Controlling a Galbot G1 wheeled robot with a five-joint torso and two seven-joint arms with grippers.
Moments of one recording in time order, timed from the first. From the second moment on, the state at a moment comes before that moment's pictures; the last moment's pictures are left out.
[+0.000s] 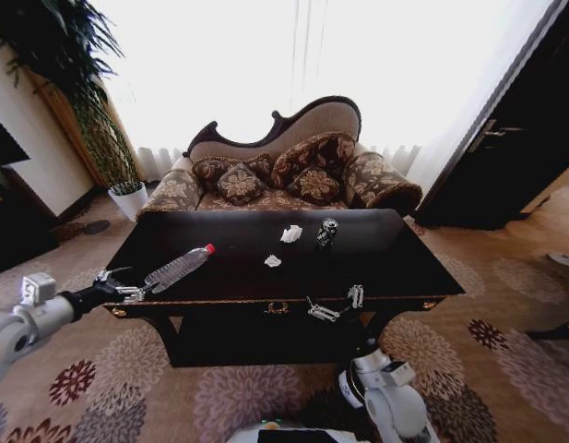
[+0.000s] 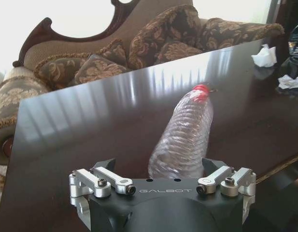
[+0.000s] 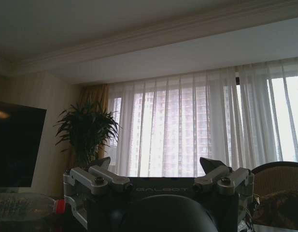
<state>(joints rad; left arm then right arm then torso) 1.57 -0.75 -1.16 -2.03 -0.62 0.59 0.59 -1.63 1.42 0.50 2.17 0.20 0.42 -0.36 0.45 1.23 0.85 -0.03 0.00</state>
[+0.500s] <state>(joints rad) 1.54 -0.77 -1.09 -2.01 -0.63 0.56 0.55 -1.64 1.42 0.50 2.18 0.19 0.42 -0.36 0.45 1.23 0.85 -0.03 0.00</state>
